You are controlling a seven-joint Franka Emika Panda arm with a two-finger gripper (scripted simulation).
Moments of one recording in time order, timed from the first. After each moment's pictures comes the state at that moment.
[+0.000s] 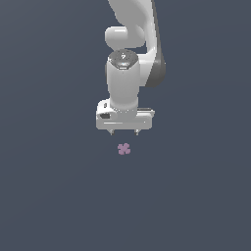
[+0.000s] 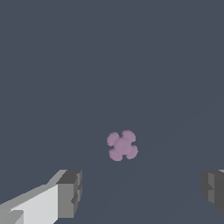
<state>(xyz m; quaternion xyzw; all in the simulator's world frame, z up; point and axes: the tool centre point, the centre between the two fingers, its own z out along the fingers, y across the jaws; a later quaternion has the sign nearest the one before) 0.006 -0.005 0.188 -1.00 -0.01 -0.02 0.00</state>
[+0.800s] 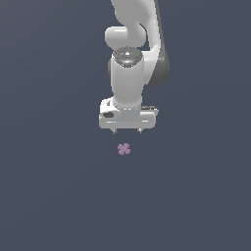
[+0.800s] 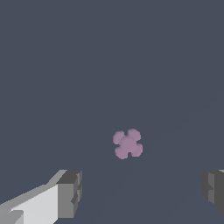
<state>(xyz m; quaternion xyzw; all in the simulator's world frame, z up) 0.005 0.007 0.194 -1.00 -0.01 -0.01 0.00</state>
